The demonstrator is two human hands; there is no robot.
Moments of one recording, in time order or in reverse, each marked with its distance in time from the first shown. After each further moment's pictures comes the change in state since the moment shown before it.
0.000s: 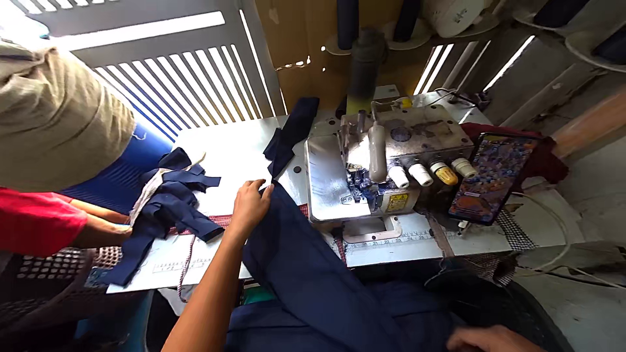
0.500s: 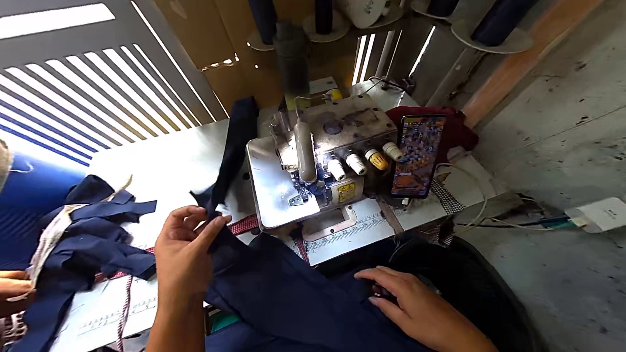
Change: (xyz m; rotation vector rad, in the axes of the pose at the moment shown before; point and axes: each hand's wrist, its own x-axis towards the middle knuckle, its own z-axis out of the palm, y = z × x) left_hand -0.077 0.050 -0.005 -1.094 0.168 0.192; right_hand 0.059 -0.050 0.029 0.081 0.549 -0.194
